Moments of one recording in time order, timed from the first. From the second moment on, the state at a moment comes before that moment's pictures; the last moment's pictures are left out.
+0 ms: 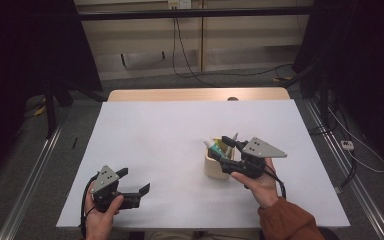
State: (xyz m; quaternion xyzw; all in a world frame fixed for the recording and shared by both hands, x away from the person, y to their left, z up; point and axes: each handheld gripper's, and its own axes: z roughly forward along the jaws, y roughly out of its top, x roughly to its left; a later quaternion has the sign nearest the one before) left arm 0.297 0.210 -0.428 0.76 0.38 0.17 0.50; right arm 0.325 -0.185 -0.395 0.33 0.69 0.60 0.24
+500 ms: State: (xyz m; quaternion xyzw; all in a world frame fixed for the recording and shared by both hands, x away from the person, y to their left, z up) left arm 0.296 0.209 -0.428 0.76 0.38 0.17 0.50; right arm 0.306 -0.210 -0.390 0.34 0.69 0.59 0.25
